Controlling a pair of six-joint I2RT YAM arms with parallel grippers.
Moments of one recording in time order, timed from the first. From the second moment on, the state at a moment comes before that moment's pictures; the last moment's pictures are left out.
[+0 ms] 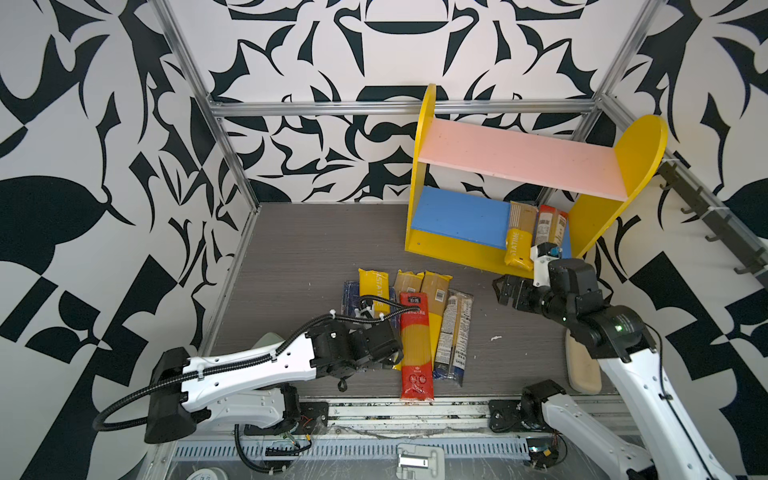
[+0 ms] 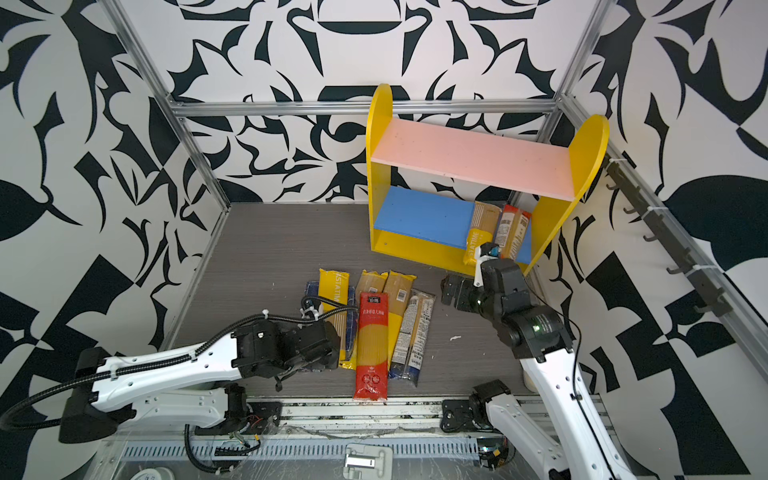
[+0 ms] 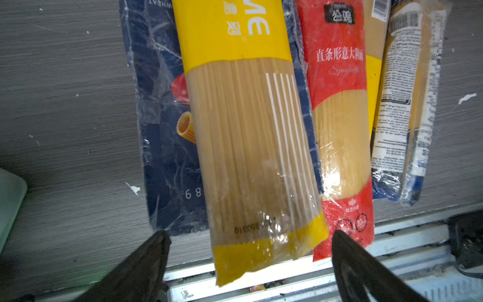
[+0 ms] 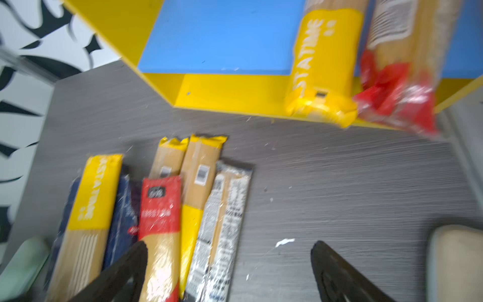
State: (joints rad) left arm -1.31 1.17 0.96 -1.05 -0.37 -1.09; right arm 0.29 0.75 1.06 -1.03 -0.04 0.46
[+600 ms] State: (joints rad) left arm -1.32 1.35 1.06 -1.05 -0.45 -1.13; right arm 0.32 0.51 0.91 -1.21 -0.19 0.51
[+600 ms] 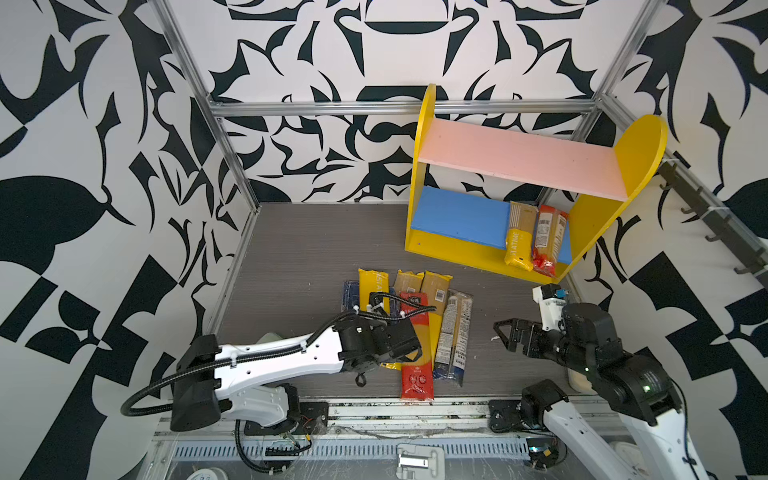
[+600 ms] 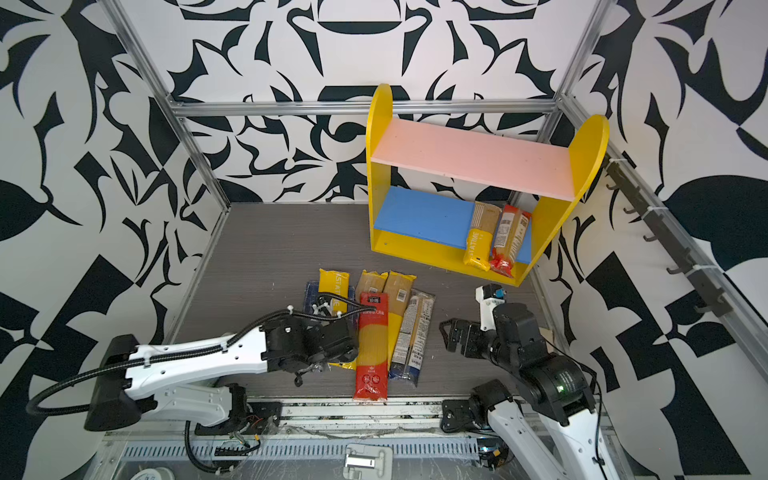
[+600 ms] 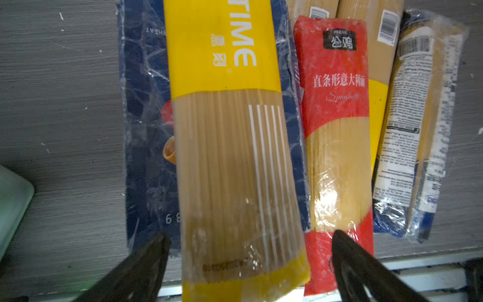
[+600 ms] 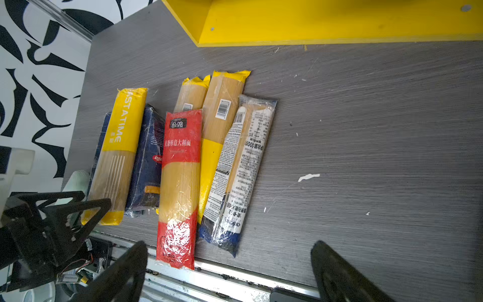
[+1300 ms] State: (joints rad) left arm -1.21 1.42 1.02 -0.99 -0.43 -1.10; right arm 0.32 0.59 0.91 -1.17 -0.23 0.49
